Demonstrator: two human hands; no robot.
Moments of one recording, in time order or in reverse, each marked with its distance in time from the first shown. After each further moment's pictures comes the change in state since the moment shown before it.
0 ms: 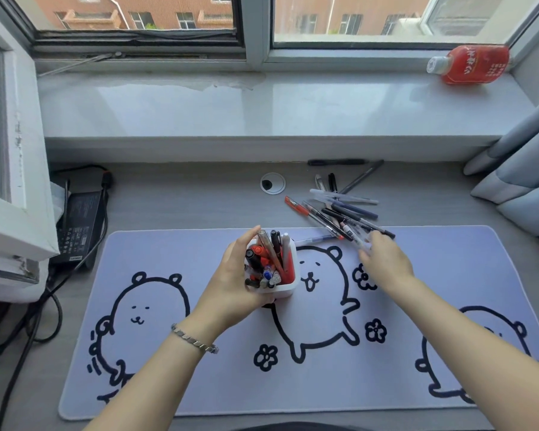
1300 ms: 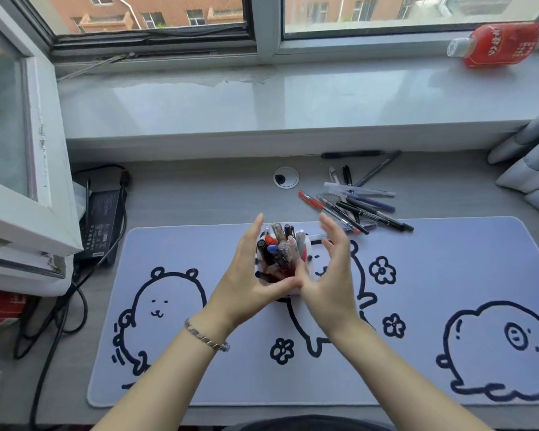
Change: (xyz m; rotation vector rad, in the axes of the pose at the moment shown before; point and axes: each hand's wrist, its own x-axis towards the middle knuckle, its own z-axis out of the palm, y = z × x) left_hand -0.005 -0.001 -0.005 -0.012 -0.002 0.061; right_hand -0.098 -0.105 0.029 1.006 0.258 -0.423
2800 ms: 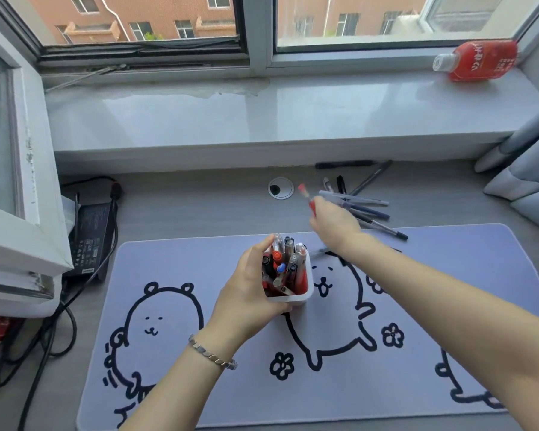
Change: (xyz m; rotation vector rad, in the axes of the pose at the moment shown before) left_hand 0.005 0.001 0.003 0.157 -0.008 -0.062; right_hand 0.130 0.029 -0.013 -0.992 -0.399 0.099
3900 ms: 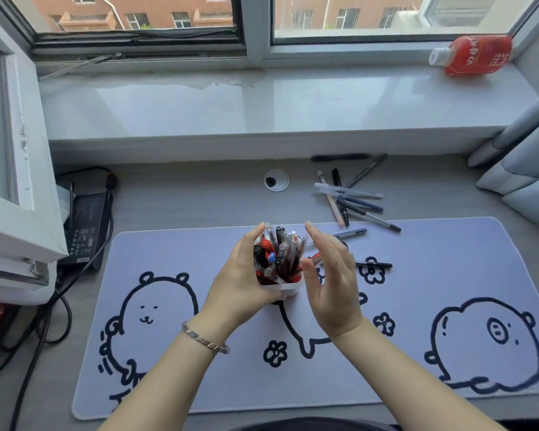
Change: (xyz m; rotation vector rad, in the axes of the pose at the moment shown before) left_hand -0.002 0.002 0.000 0.004 0.023 -0.020; right_hand -0.118 -0.017 0.042 0.484 0.803 -0.471
